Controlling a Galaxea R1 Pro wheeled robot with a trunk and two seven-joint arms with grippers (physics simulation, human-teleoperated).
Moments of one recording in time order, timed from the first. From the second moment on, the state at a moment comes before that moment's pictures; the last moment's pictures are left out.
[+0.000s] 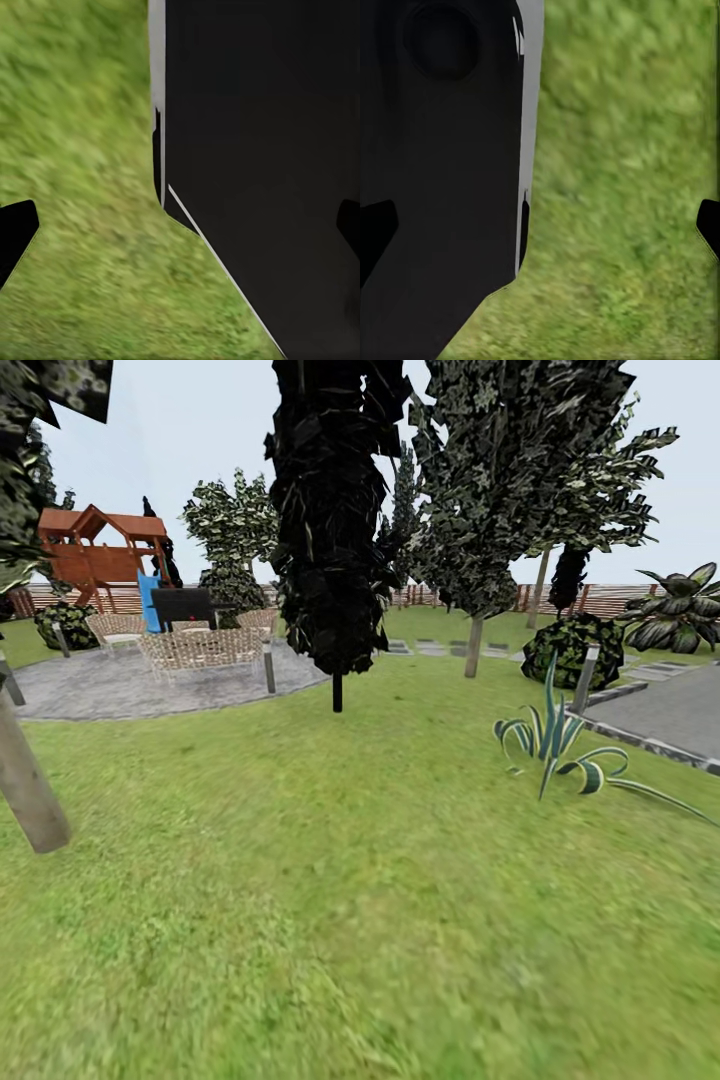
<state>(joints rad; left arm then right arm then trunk) 0.08 0.08 0.01 -0.01 0.01 0.01 -0.08 -0.07 -0.09 0.01 0.09 0.07 0.01 0.01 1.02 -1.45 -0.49</state>
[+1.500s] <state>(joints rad) 0.08 0.08 0.01 -0.01 0.01 0.01 -0.08 -0.07 -0.08 0.01 0.09 0.07 0.01 0.01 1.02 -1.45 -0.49</state>
